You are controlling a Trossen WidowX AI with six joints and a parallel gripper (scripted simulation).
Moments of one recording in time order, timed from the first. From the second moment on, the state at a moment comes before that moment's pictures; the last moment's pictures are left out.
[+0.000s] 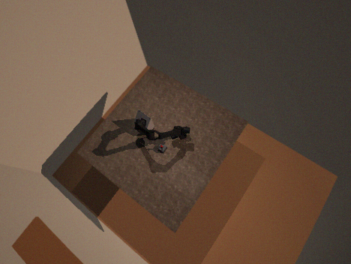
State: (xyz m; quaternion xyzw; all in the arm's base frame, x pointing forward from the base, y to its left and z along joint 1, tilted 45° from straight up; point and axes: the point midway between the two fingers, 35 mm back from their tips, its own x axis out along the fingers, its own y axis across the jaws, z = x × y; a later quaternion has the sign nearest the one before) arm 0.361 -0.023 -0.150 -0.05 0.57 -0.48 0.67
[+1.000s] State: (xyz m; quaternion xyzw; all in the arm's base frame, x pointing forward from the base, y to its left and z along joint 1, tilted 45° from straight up) arm 0.361 -0.014 -0.140 -0.05 0.57 -0.48 0.66
